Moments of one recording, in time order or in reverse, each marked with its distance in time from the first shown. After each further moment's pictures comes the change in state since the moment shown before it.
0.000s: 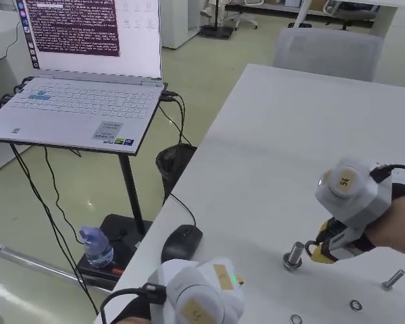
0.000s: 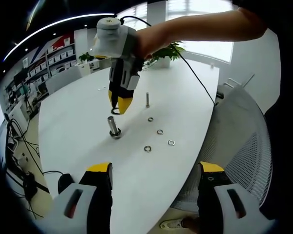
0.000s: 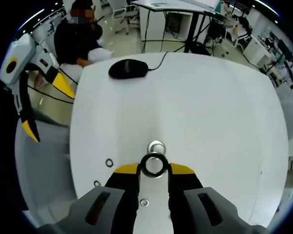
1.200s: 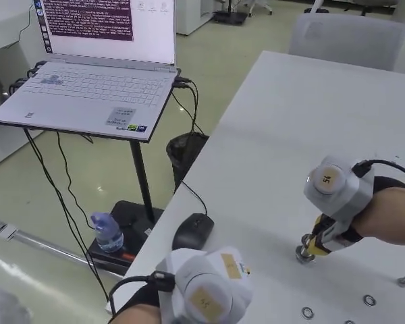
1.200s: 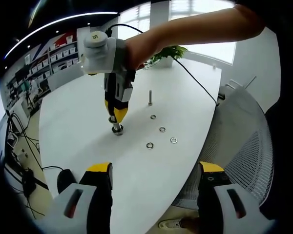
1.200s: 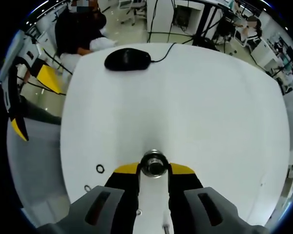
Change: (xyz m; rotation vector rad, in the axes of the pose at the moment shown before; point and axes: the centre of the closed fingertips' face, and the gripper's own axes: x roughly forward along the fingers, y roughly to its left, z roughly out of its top) left arm 0.000 0.006 -0.008 -0.026 0.002 0.007; right arm 0.038 -0.006 0.006 -0.067 0.072 0.020
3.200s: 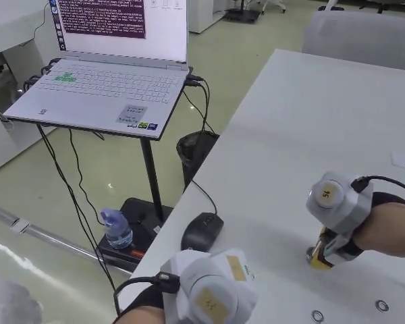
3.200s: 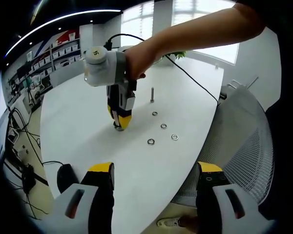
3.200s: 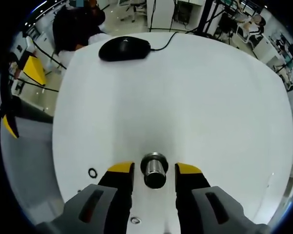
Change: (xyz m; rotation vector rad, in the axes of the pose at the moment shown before) left arm -0.001 0.001 -0.007 -0.020 0.016 0.014; right arm 0.028 -0.002 -0.008 0.006 0.017 0.017
